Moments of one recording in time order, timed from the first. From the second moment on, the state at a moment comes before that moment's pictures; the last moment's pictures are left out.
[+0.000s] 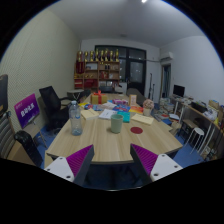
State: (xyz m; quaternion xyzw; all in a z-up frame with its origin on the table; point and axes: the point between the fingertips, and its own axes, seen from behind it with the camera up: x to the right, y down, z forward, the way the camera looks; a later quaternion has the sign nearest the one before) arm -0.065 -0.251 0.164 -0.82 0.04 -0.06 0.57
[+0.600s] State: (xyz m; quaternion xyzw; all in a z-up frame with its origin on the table) arm -0.244 -0.018 0.116 -0.80 0.01 -0.02 0.60
